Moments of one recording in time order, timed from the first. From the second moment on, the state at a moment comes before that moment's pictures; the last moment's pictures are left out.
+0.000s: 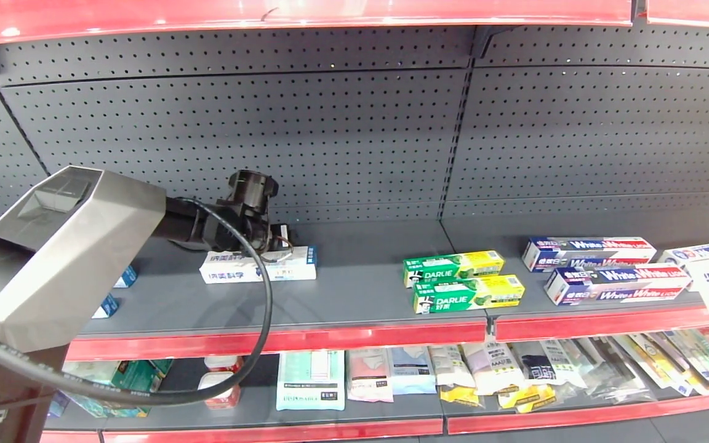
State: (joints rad) left arm -0.30 2.35 -1.64 -0.01 0.18 -0.30; right arm -0.02 0.48 -0.37 0.14 0.11 -0.27
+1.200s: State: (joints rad) left arm -0.30 2.30 -1.49 -0.05 0.14 -0.30; right arm -0.02 0.52 -0.36 0.14 0.11 -0.27
